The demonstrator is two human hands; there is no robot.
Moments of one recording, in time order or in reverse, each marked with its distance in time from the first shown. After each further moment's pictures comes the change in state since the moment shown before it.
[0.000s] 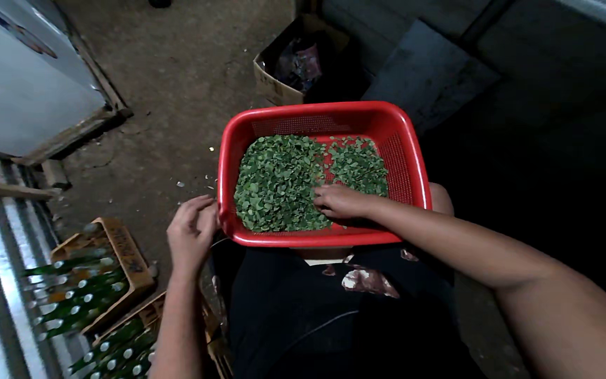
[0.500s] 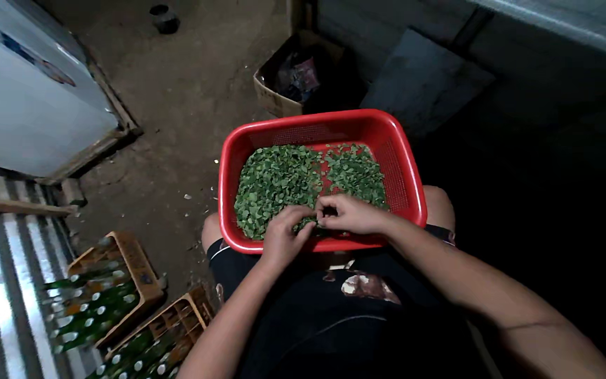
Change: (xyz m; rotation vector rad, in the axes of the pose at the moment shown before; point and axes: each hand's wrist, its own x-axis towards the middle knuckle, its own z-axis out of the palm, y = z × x) left_hand 0.002 0.109 0.110 -0.365 -0.271 0.229; right_hand -0.059 -0.068 -0.047 0.725 0.204 0.137
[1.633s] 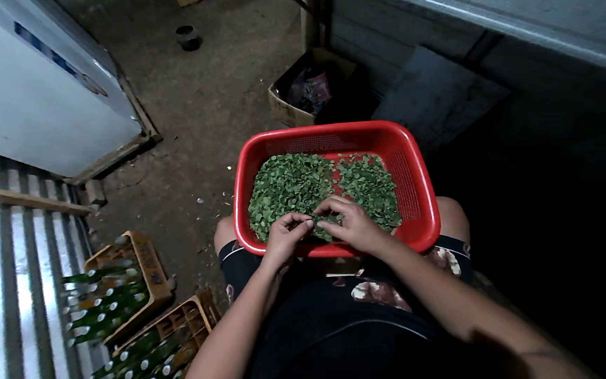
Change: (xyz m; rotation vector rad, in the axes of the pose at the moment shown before) left_hand -0.003 0.013 -0.016 -0.832 0.117 -0.609; right_hand 0.006 0.007 0.039 -0.067 0.434 -0.314
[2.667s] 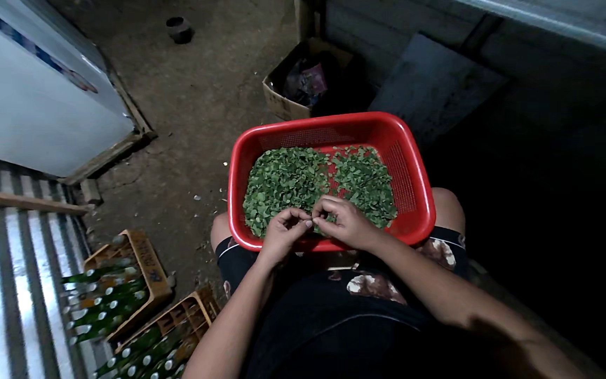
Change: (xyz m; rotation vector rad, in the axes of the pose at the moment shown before) left_hand -0.001 -0.003 -0.001 0.026 -0.118 0.065; right_hand -0.005 0.010 0.007 0.013 0.009 -0.099
